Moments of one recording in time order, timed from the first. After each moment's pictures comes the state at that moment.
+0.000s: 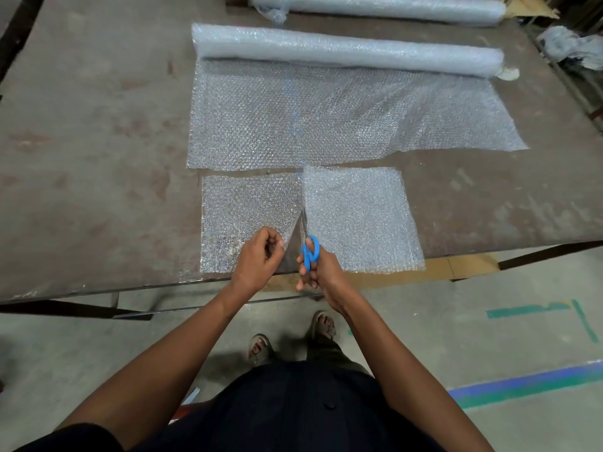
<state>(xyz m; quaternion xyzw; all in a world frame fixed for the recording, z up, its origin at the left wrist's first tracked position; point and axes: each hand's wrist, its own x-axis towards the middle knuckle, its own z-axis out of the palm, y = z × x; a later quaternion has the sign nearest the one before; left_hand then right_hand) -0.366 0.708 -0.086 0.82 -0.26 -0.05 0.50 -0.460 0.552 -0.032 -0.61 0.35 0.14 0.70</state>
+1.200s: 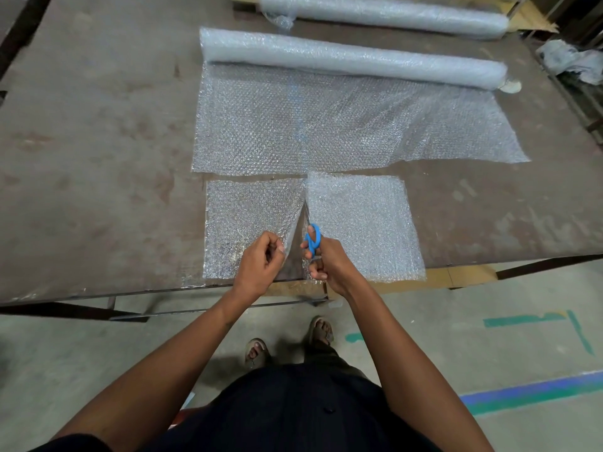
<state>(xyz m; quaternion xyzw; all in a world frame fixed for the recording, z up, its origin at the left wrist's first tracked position) -0.362 0.710 -0.082 0.81 -0.24 -0.07 0.54 -0.423 0.533 -0.020 -0.61 0.34 0.13 0.71</state>
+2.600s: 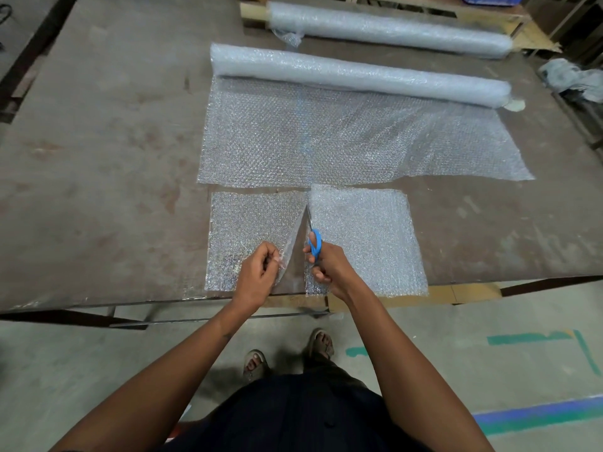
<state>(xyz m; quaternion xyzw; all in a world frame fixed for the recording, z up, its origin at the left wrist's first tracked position) -0.356 0.713 -0.087 0.79 -0.18 -0.09 0.58 -0.401 0.520 -0.032 -0.60 0.35 0.12 0.71</state>
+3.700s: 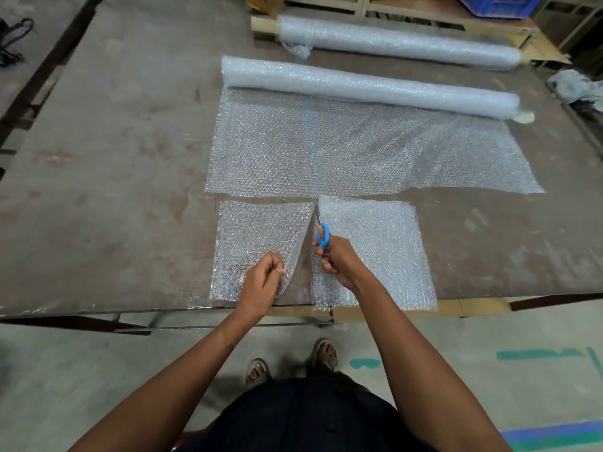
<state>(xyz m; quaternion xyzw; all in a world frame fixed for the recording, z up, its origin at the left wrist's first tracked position) -0.356 0.716 -0.081 0.77 -0.17 -0.12 0.60 -0.361 0.499 -0.032 -0.61 0.33 0.11 0.71</state>
